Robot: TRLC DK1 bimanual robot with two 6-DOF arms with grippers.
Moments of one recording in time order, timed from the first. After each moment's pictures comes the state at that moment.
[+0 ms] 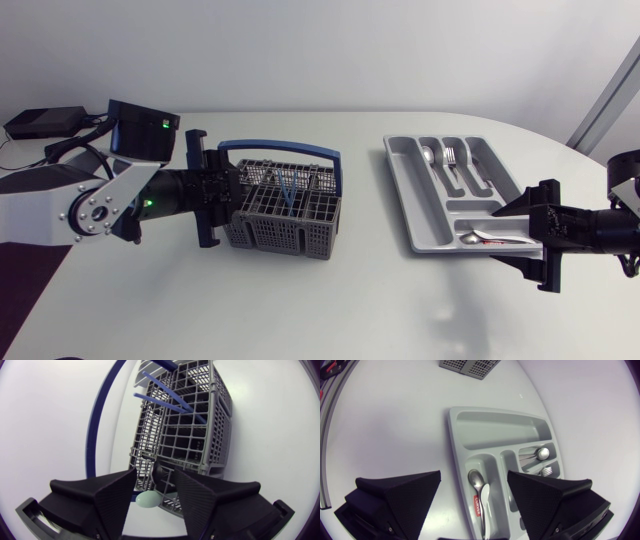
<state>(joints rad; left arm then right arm) -0.39 1.41 0.76 0.00 0.05 1.22 -0.41 1.41 0.69 -0.43 -0.59 -1.72</state>
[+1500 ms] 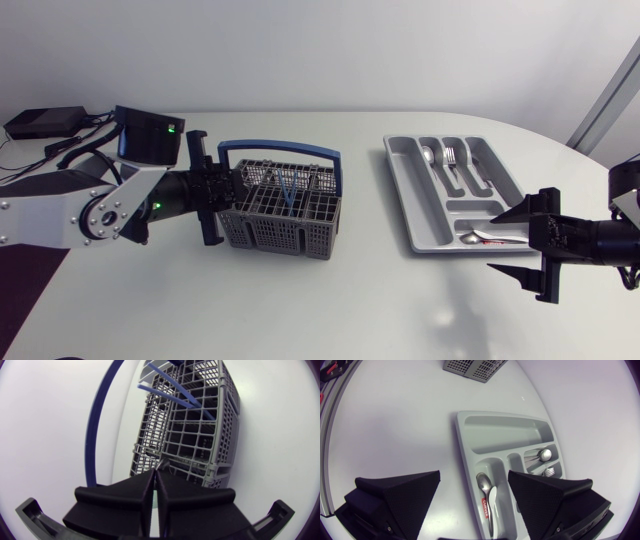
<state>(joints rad) -0.40 1.44 0.75 0.07 0.00 1.20 -0.41 1.36 0.63 -0.43 -0.61 -1.71</state>
